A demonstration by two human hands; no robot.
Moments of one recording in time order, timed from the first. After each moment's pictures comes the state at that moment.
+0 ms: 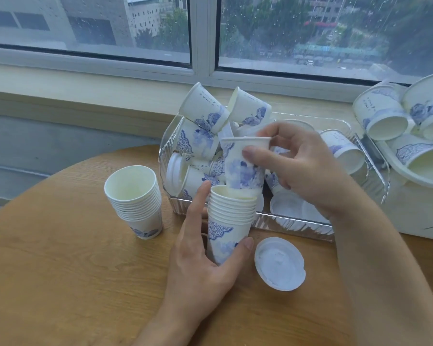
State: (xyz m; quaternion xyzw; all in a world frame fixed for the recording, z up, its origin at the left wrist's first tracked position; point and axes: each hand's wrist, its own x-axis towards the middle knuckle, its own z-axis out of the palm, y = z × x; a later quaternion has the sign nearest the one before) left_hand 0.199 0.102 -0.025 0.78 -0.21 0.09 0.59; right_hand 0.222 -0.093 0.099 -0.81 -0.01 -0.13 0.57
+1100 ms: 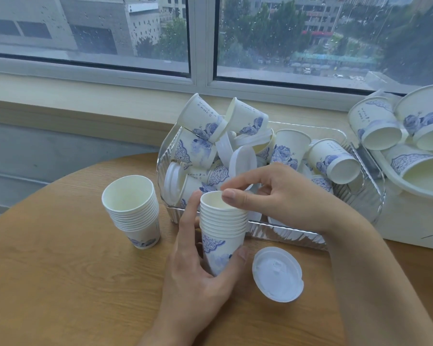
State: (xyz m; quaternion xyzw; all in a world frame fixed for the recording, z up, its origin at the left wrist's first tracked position) left_hand 0.197 0.103 -0.023 0.77 -0.21 0.10 0.59; right_hand 0.214 -0.084 0.104 -0.90 -0.08 0.03 0.42
